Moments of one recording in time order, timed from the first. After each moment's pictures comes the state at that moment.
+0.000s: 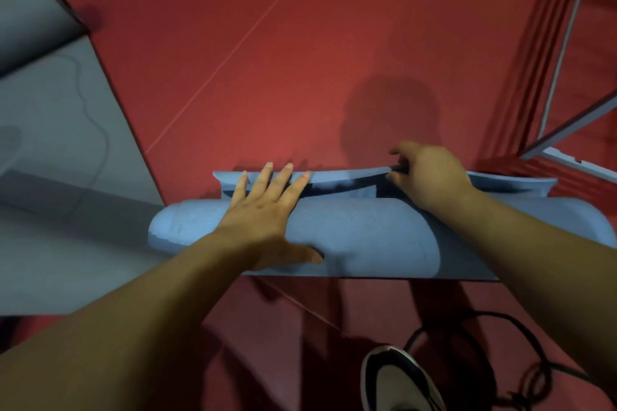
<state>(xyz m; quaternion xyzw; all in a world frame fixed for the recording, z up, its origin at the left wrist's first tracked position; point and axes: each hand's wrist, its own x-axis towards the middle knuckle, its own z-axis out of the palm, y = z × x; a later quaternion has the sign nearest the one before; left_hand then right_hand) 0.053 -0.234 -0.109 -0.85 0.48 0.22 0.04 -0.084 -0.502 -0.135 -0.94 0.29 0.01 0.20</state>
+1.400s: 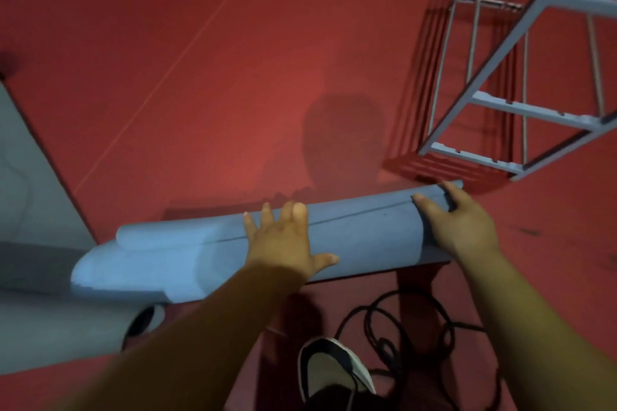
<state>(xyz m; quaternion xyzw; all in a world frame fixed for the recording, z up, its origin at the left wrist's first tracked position) -0.072 -0.334 -0.098 -0.86 0.44 0.24 0.03 -0.269 -0.535 -0.109 -0.69 0.63 -0.07 0.36</state>
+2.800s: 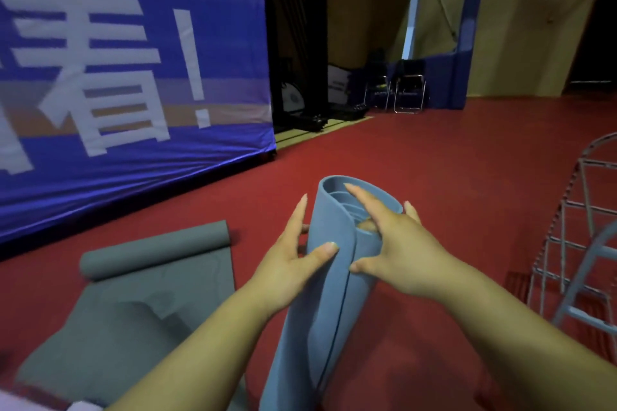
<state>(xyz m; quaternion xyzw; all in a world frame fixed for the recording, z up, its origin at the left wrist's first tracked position) -0.004 -0.159 0.300 -0.75 0.36 0.06 -0.55 -0.111 -0.342 0.349 -0.96 0.01 -0.17 0.23</state>
